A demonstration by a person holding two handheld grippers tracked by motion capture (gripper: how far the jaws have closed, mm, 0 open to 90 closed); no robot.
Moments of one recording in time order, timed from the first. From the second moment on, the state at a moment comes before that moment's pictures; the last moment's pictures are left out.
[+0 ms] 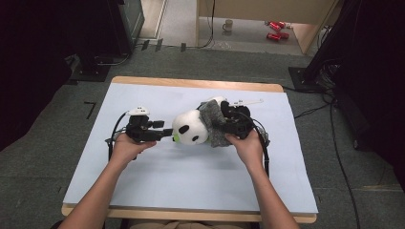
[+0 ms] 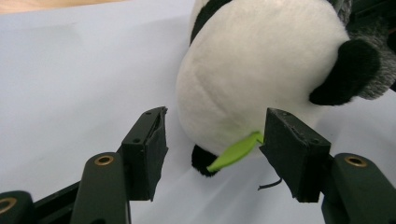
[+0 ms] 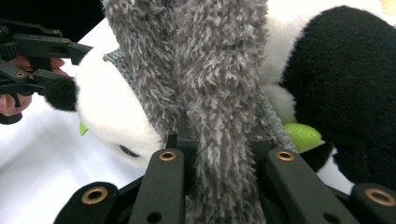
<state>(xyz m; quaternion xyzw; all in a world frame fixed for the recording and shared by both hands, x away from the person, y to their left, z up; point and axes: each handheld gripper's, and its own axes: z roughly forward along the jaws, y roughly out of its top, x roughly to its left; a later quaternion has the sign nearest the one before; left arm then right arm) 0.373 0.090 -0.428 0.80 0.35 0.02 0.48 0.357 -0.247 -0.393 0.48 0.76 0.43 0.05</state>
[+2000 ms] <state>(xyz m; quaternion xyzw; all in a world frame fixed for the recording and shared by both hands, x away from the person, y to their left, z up) 0.353 0.054 -0.446 0.80 0.35 -0.04 0.48 0.287 -0.212 -0.381 0.44 0.76 0.47 0.05</state>
